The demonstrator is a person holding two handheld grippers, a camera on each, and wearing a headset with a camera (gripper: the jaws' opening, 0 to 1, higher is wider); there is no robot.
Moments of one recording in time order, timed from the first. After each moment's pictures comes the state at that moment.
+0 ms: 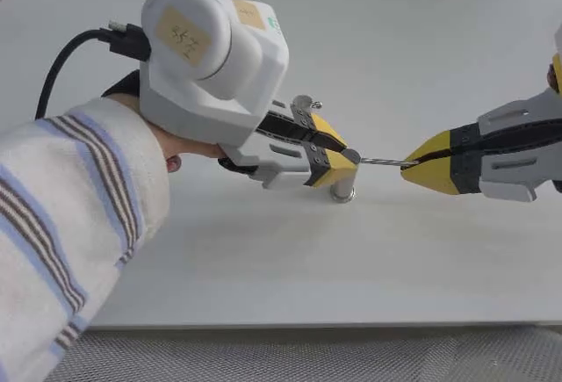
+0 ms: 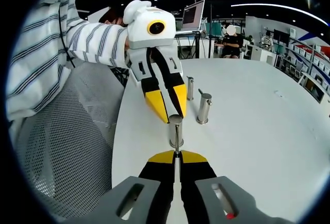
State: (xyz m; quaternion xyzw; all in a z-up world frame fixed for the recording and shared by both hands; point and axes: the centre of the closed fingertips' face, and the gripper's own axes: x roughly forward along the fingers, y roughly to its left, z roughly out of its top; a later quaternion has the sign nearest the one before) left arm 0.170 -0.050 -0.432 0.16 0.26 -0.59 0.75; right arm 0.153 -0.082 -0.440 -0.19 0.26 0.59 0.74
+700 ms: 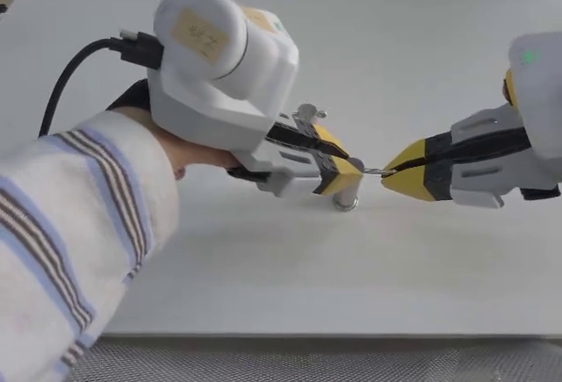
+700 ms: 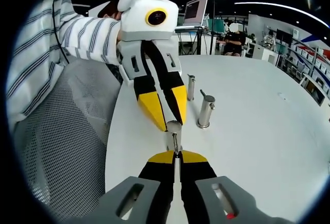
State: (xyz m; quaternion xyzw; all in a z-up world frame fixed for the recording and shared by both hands) left arm 0.169 -0.051 -0.431 0.12 0.29 -0.56 0.76; right arm 0.160 -0.060 -0.447 -0.21 0.27 0.59 0.73
